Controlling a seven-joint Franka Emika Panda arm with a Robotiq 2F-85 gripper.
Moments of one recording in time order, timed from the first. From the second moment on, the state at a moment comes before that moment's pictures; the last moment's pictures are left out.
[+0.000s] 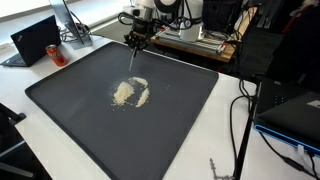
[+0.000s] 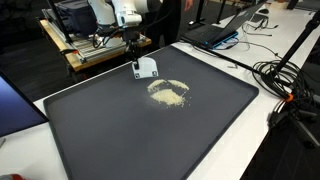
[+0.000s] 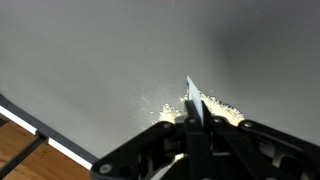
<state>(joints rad) -0.11 0.14 0.17 -2.68 1.08 3.37 -1.63</state>
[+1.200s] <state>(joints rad) -0.03 0.02 0.03 -2.67 1.14 3.37 -1.85</state>
